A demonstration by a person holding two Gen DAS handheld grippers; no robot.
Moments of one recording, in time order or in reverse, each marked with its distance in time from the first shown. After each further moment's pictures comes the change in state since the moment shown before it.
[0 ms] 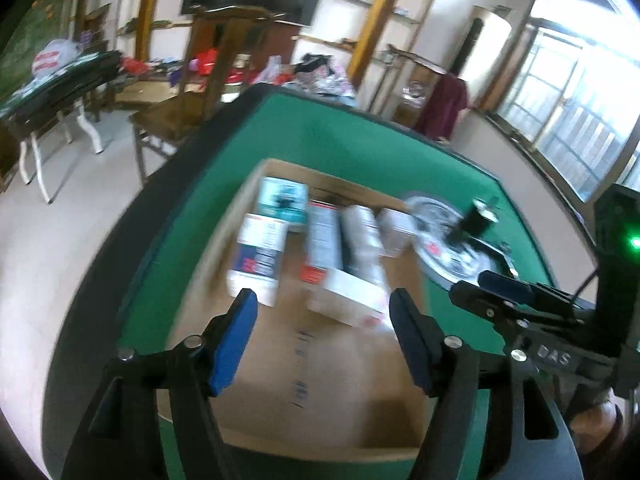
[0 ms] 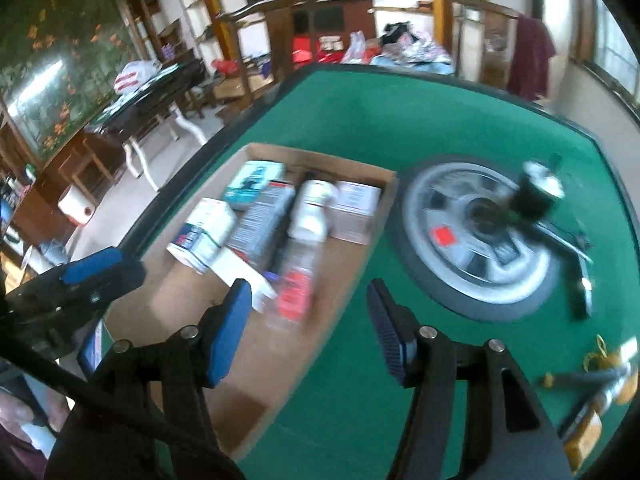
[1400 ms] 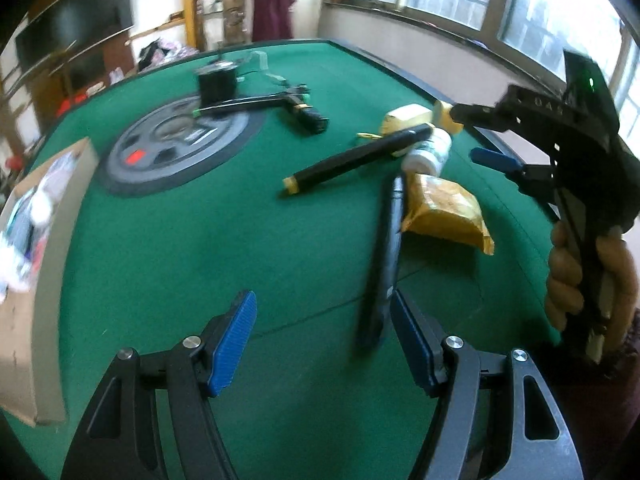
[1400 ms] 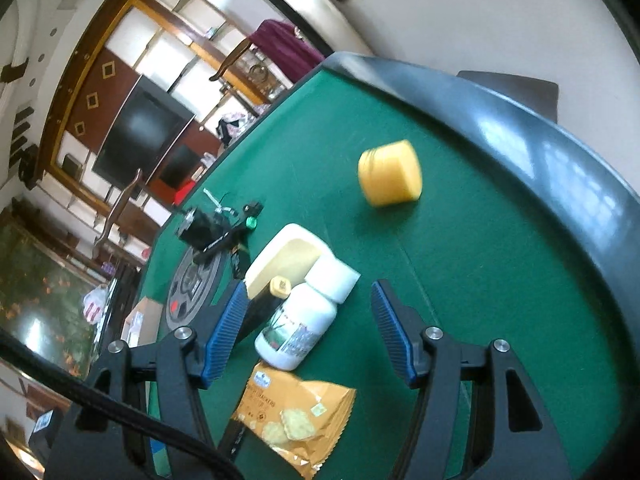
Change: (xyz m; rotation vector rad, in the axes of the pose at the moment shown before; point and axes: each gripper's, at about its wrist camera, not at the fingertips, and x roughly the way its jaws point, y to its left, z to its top) left arm 0.087 -0.301 -0.139 0.507 0.202 -0.128; right arm -0.119 -0.333 -0.169 0.764 -0.332 0.009
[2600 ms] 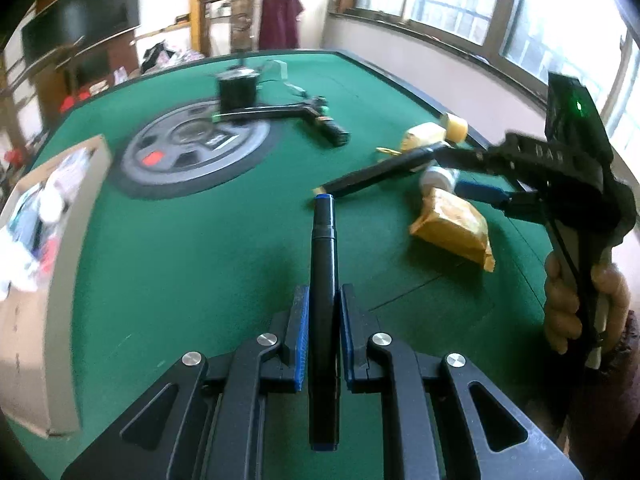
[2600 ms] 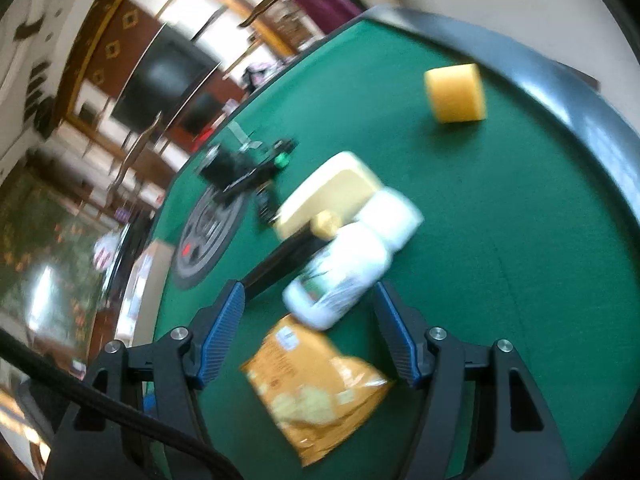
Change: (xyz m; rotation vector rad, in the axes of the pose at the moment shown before) left arm -0.022 0.035 -0.007 -0.057 -0.038 -0.013; right arm 0.027 0.018 -0.021 -0.116 0.183 0.062
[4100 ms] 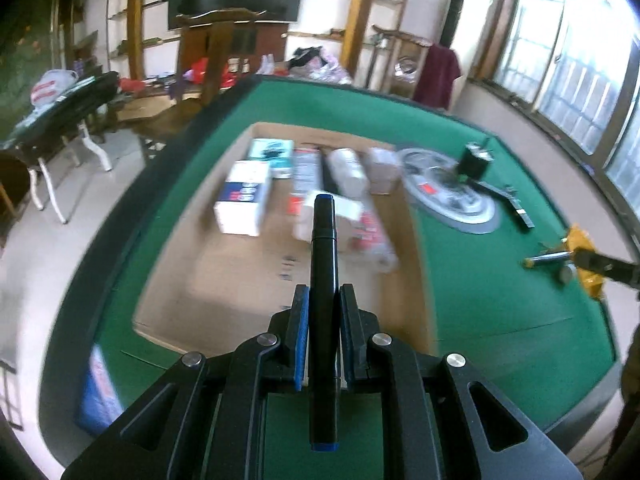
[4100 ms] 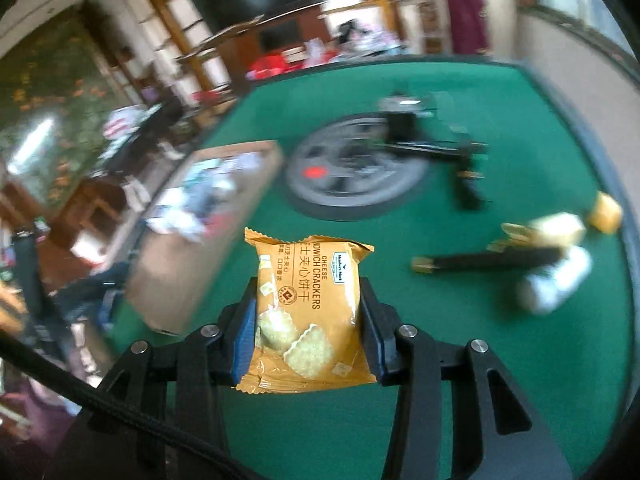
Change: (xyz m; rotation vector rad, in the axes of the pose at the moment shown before) left arm -0.107 0.234 -0.055 -0.353 -0.114 0.261; right arm 0.019 0.207 -0.055 -0.459 0.171 -0.030
